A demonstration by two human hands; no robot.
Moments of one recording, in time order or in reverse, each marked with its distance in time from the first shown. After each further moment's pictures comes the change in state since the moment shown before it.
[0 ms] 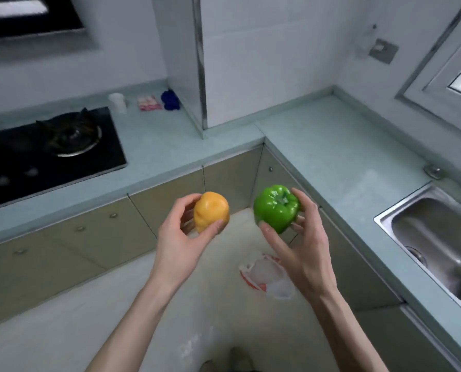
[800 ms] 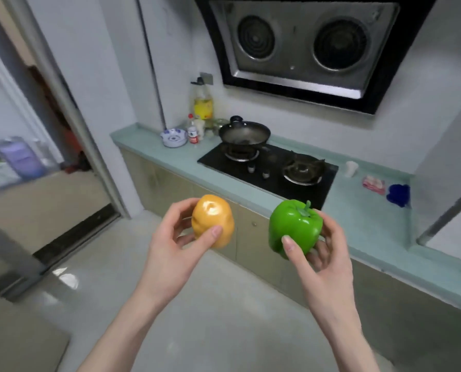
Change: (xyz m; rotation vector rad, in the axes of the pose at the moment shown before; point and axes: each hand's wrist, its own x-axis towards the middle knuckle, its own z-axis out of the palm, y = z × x) left_hand -0.174 0.088 -0.173 -0.027 0.994 -0.058; right_hand -0.015 -0.173 0.129 0.623 -0.870 -0.218
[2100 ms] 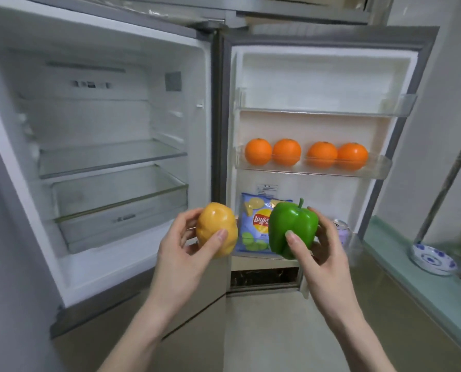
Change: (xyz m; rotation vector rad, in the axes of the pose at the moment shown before) left_hand -0.062 0.068 -0.553 0.242 0.903 0.167; right_hand -0.105 -0.133 0.601 0.374 -0.895 -0.232
